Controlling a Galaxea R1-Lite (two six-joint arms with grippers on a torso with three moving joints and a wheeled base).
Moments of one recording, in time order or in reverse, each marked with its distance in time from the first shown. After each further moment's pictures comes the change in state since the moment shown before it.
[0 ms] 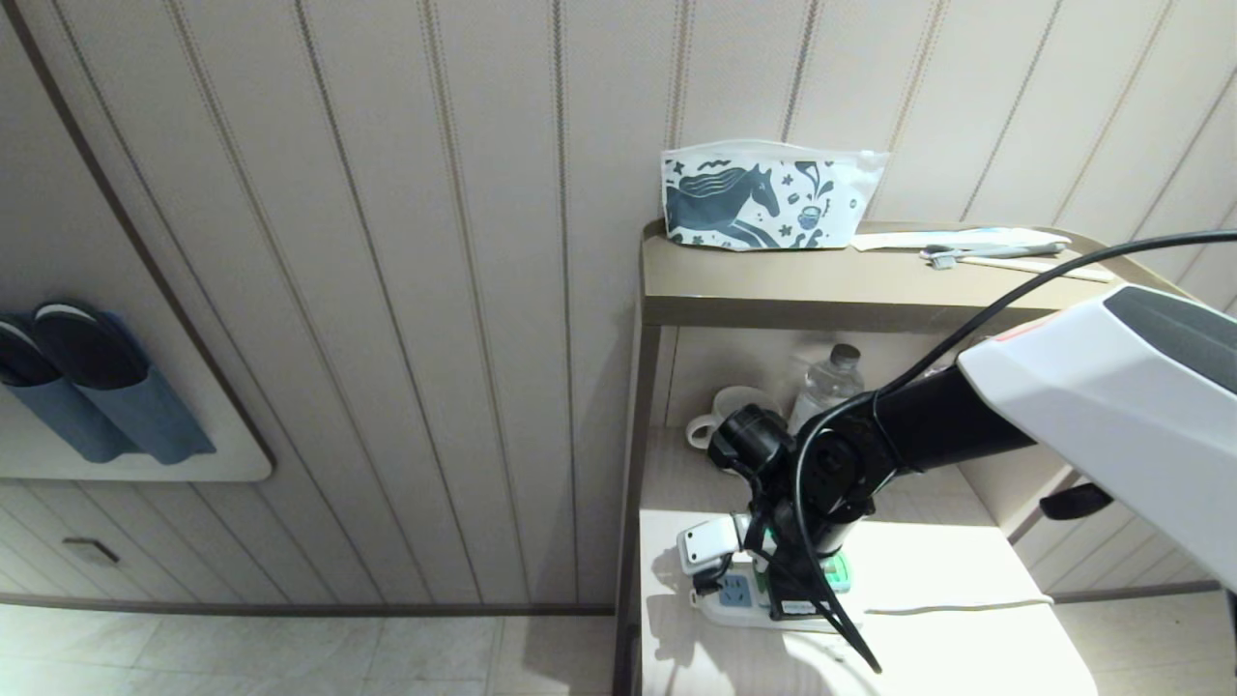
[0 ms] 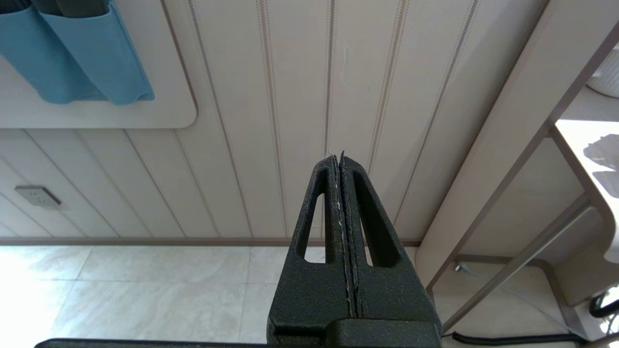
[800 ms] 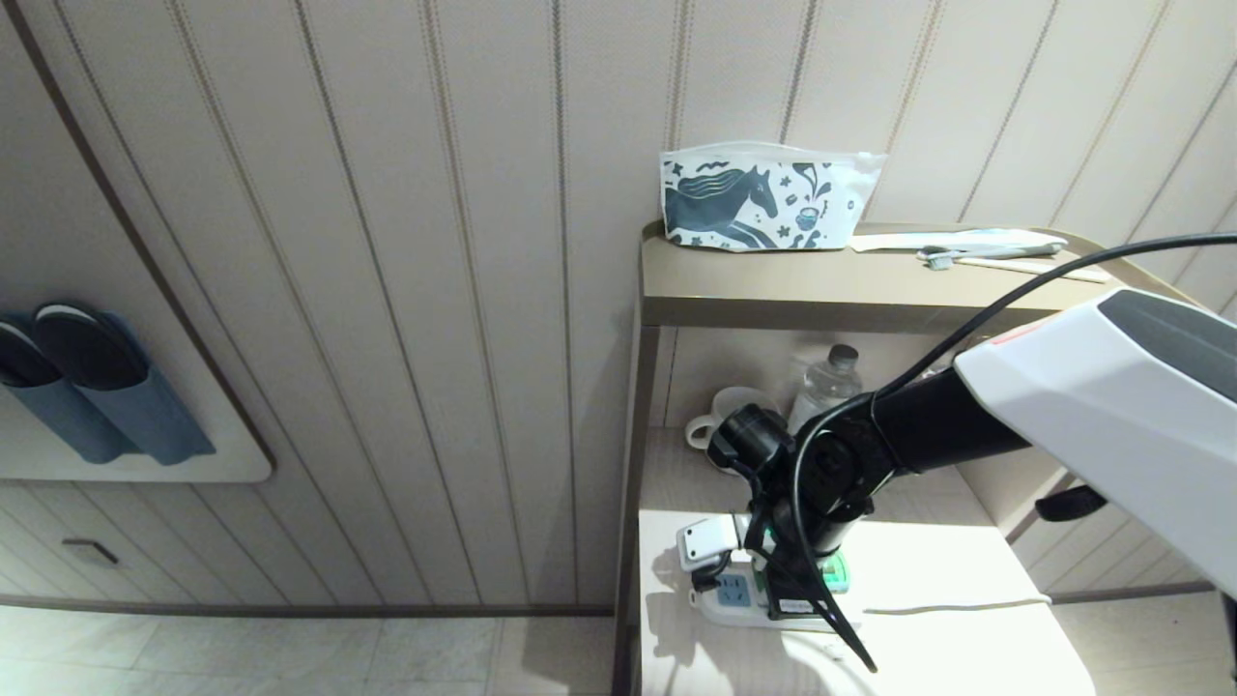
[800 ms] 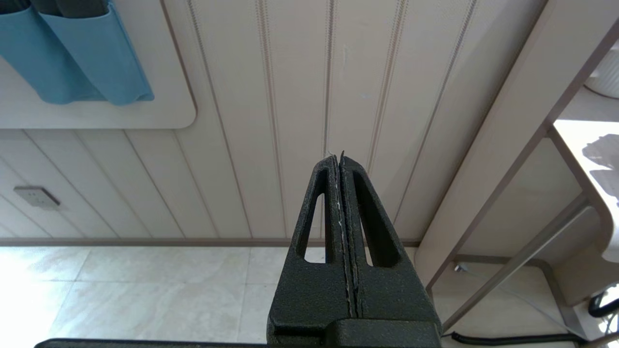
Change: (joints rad) left arm 0.000 0.000 0.000 0.000 -0.001 0.000; right arm -0.003 0.036 -0.001 -0.006 0.024 0.021
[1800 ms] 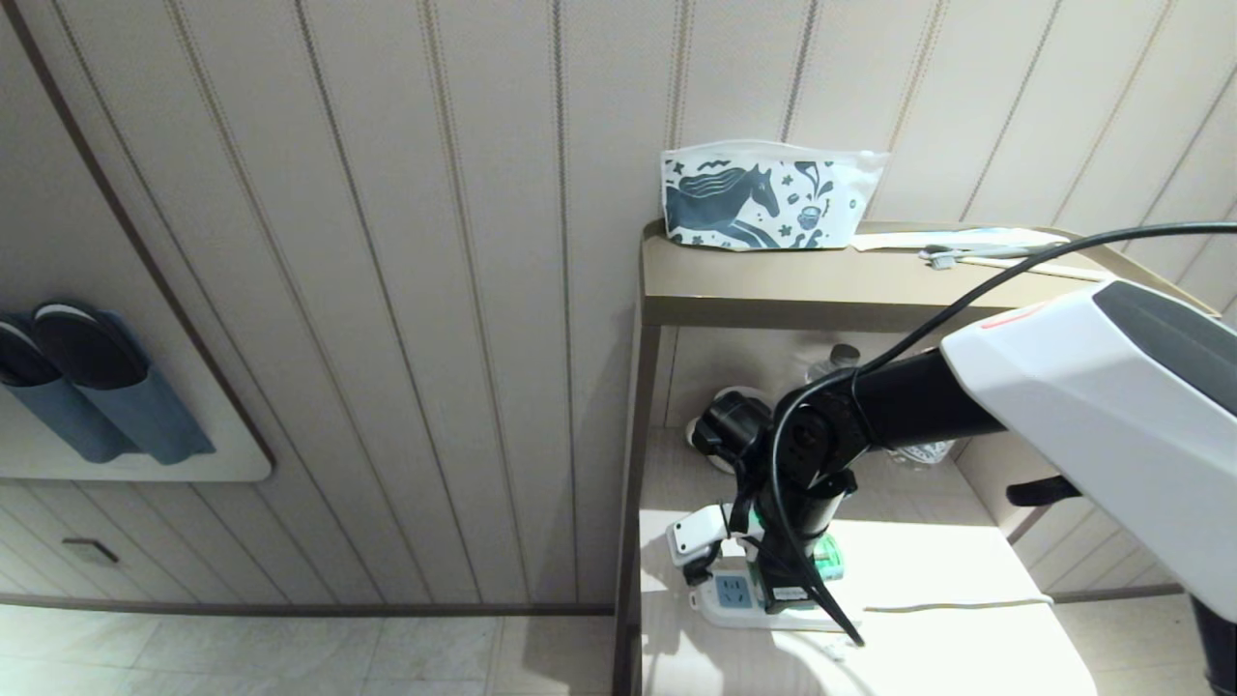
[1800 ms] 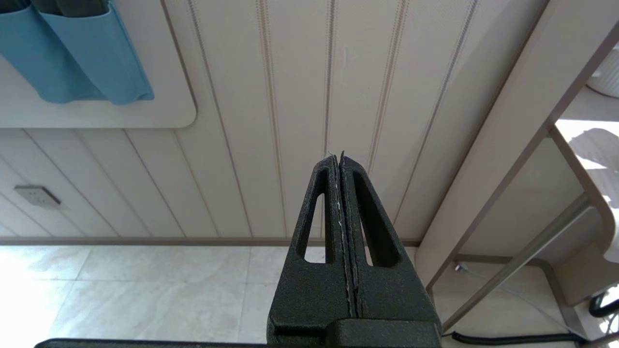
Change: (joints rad) left arm 0.000 0.000 0.000 0.000 0.000 0.000; right arm 0.017 0.015 -0.153 0.170 -0.002 -0.035
